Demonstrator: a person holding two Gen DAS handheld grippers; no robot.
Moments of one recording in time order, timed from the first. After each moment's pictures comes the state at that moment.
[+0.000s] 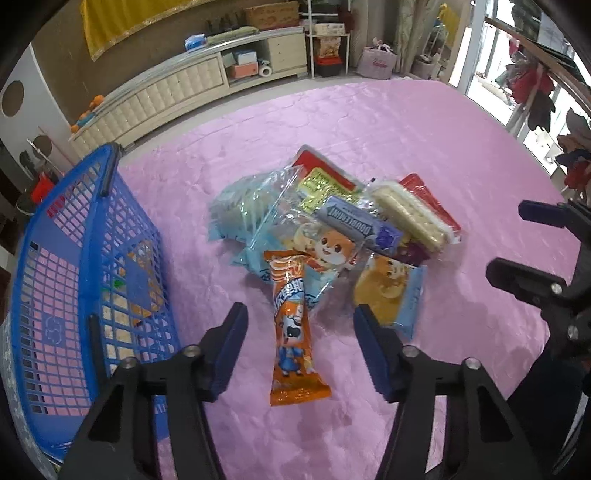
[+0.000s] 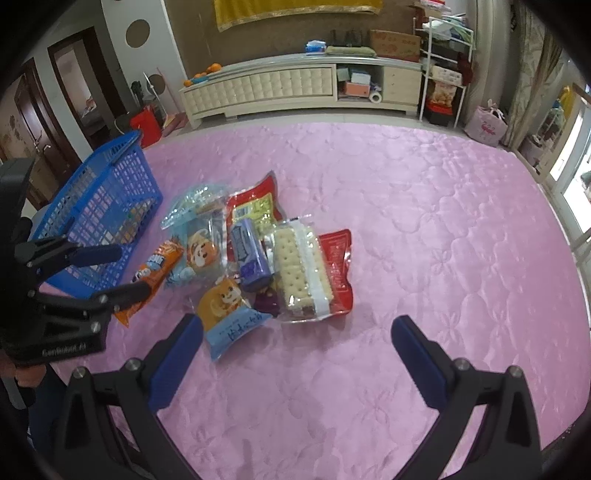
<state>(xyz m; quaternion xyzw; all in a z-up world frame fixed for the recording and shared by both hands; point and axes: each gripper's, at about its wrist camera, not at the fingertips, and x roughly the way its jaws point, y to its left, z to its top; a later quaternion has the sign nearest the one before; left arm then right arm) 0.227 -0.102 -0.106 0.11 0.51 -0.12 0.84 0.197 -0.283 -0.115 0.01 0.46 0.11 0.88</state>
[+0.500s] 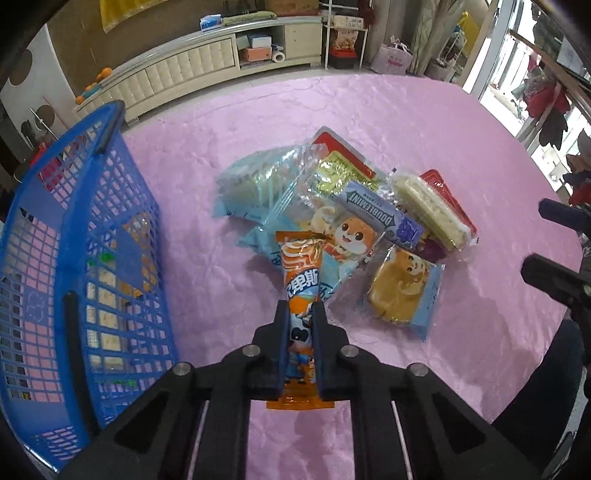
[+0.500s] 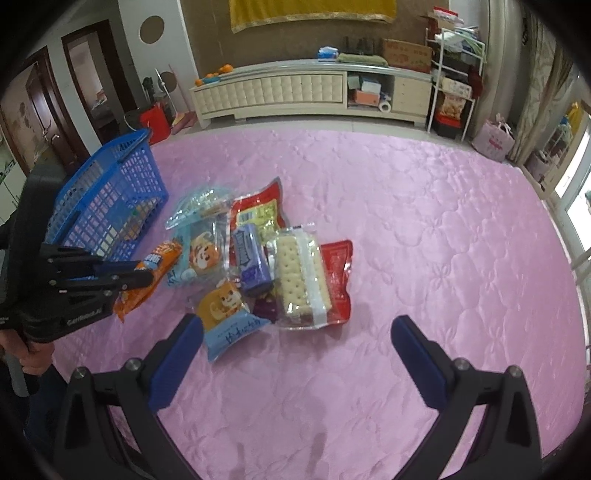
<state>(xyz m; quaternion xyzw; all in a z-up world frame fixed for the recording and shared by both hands) 0.231 -0.083 -0.118 0.07 0.53 -0.11 0.84 0.199 -0.282 -0.105 -0.01 0.44 0.13 0.89</state>
